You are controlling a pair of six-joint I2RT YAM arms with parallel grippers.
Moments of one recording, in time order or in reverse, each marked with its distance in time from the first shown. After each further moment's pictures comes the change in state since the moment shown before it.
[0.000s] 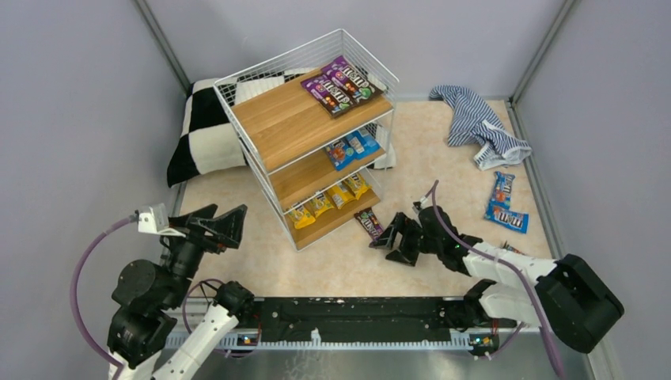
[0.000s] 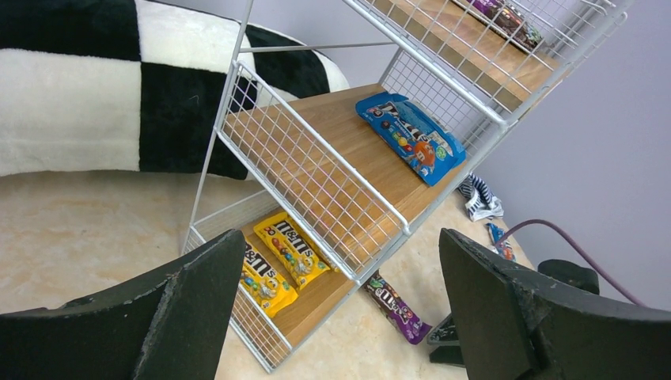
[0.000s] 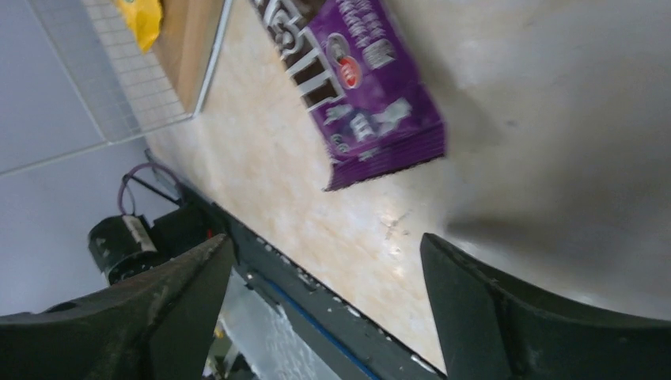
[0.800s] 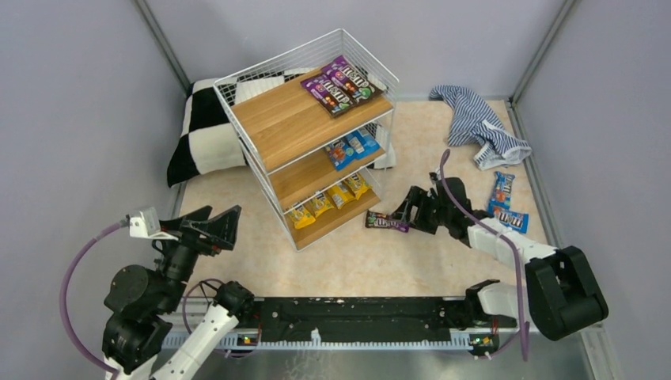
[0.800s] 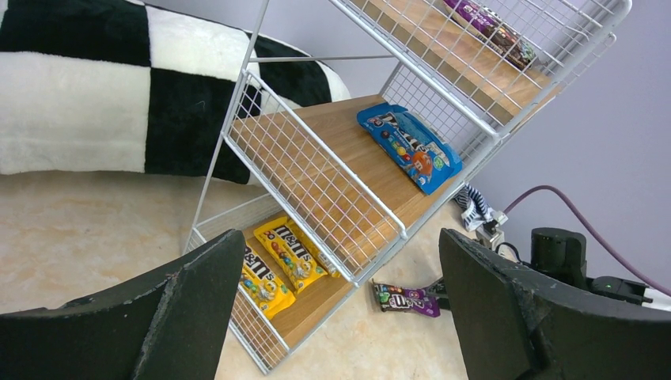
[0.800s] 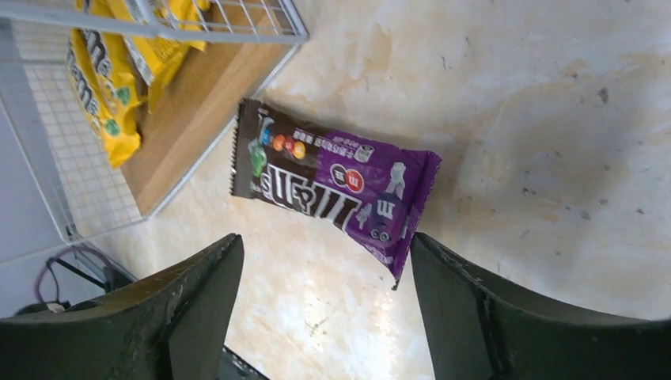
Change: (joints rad) left arm 0.000 -0.011 0.031 -0.025 -0.023 -0.021; right arm -0.280 0.132 0.191 -0.085 0.035 -0.377
